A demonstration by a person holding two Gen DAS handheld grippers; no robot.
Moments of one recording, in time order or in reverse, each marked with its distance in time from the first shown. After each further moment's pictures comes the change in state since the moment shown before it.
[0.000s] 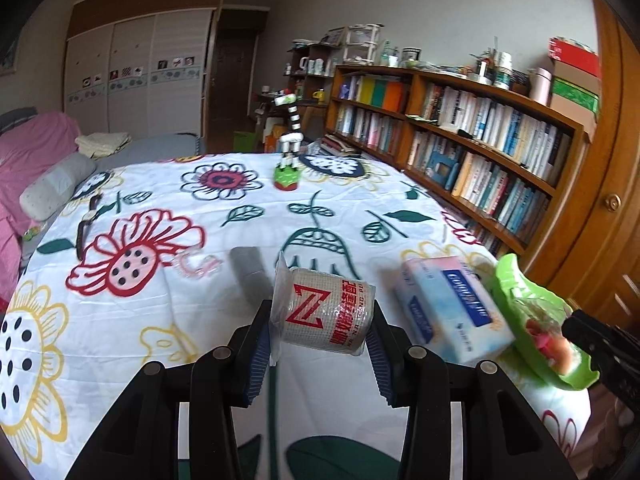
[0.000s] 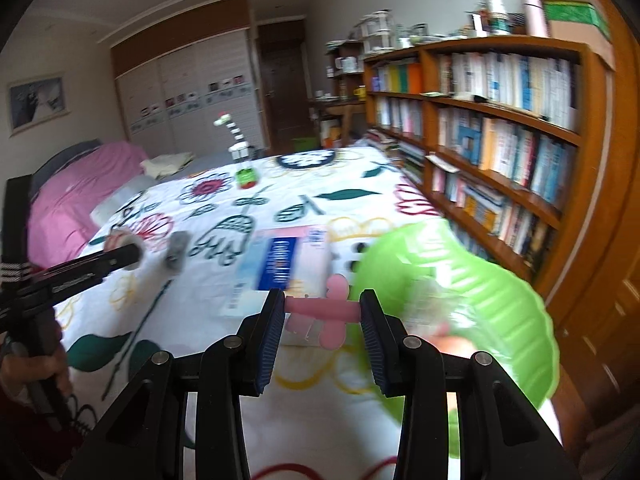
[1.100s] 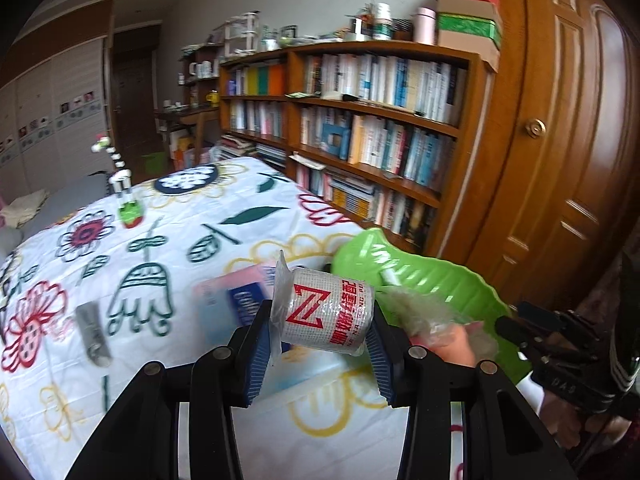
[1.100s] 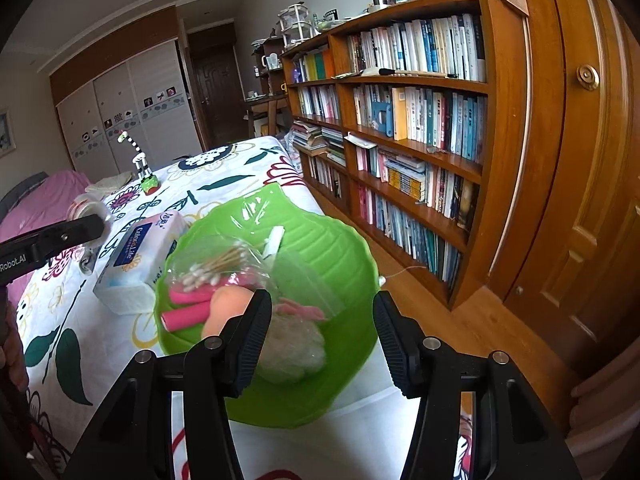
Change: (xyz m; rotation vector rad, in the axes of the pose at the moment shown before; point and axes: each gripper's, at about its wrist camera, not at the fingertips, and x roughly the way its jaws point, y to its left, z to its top) left arm 0.025 -0.159 0.007 0.267 0.061 -0.225; right arm -0.030 -0.138 -0.043 0.163 0.013 -0.189
